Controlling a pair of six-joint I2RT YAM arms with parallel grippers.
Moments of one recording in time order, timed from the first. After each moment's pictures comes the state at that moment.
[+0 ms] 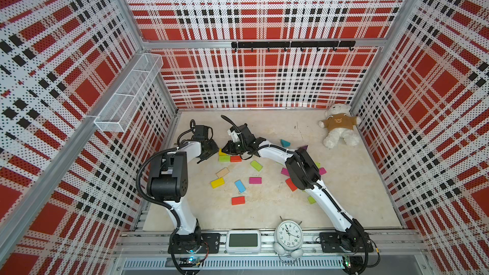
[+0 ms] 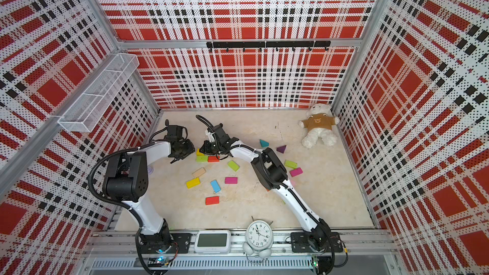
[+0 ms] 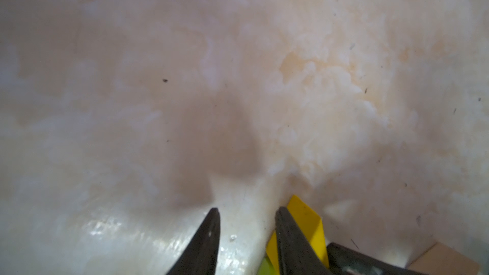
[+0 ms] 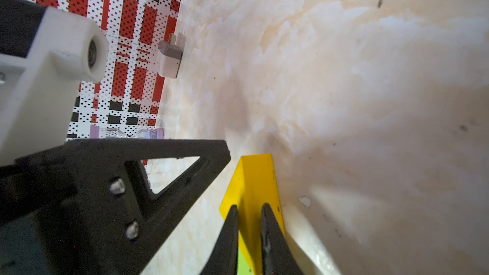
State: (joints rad) left arm -0.01 1.83 1.09 -0.30 0.07 -0.60; right arm 0.80 2.64 2.18 -0.18 -0.47 0.73
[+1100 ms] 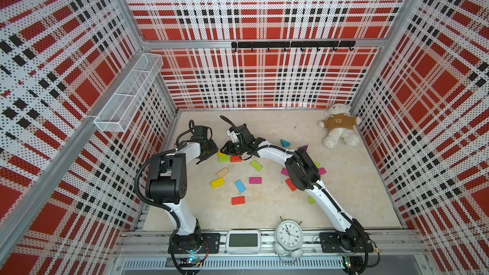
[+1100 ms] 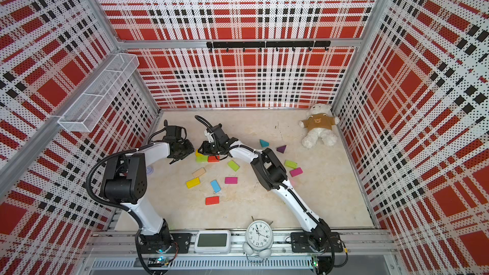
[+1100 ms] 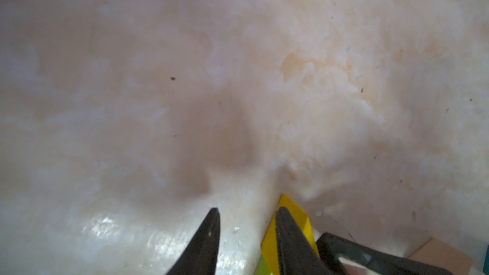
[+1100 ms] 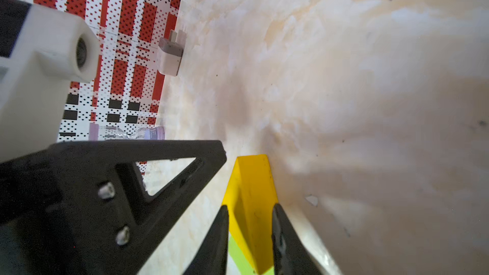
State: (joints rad) left arm 0.00 1.80 1.07 -0.29 0.07 -0.60; right arm 0.79 2.64 2.19 -0.19 -0.46 0.73
